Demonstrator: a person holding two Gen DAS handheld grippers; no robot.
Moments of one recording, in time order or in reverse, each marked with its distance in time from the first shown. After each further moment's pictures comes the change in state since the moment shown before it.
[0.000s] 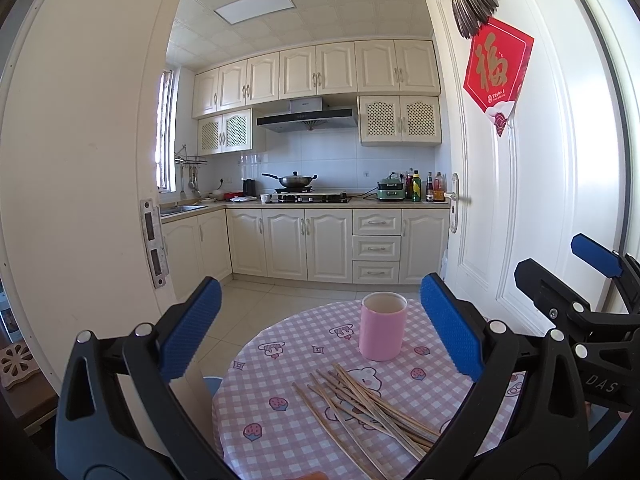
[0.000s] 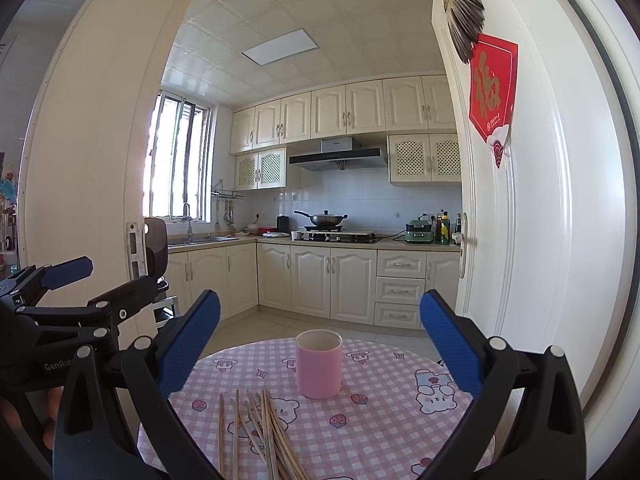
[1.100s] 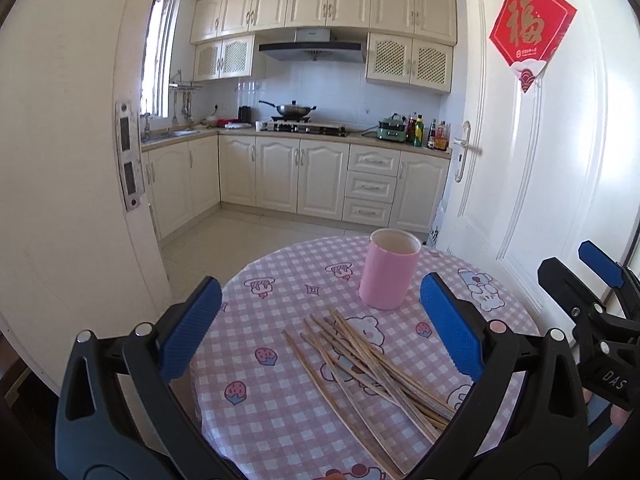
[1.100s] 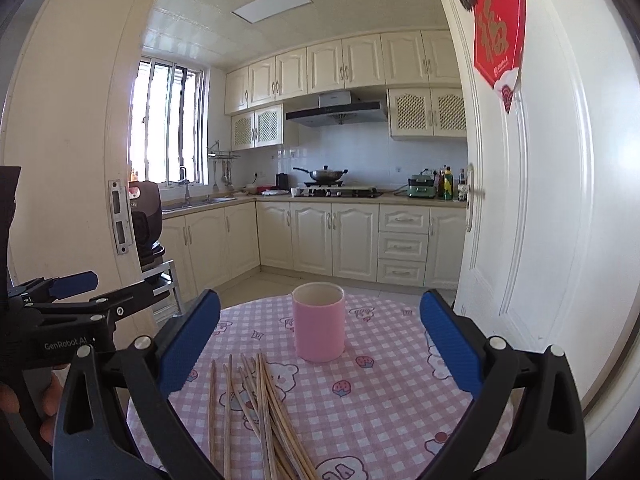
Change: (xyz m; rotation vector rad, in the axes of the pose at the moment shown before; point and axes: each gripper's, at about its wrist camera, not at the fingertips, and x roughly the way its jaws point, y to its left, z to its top) left arm 0.072 0.028 -0.044 -0.101 0.285 -0.040; right arm 0.049 -0.009 -0.034 0.052 0.186 0.021
